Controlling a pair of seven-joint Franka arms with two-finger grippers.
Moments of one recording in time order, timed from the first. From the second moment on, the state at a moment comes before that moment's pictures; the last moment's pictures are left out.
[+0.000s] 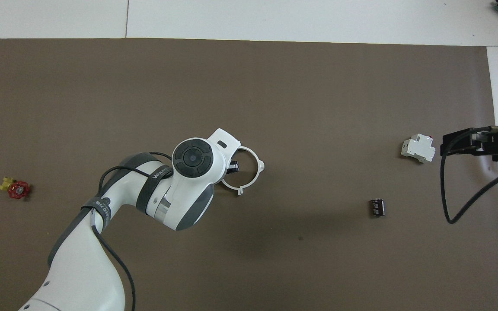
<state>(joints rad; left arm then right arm) -0.59 0.34 -0.03 -1.99 -0.01 2.38 -0.68 0.11 -0.07 -0.07 -1.64 -0.03 1.55 0.16</state>
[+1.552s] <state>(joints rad) -0.58 0.35 -0.03 -1.99 -0.01 2.44 -0.68 0.11 -0.07 -0.07 -1.64 -0.03 1.55 0.16</state>
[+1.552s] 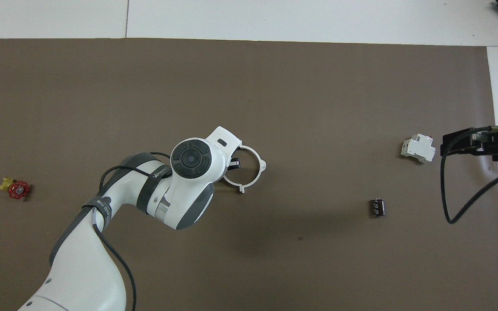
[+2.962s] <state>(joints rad) -0.29 0.06 -0.01 -1.96 -0.01 2.08 -0.26 0.11 -0.07 -0.07 -1.64 -0.03 1.55 0.16</state>
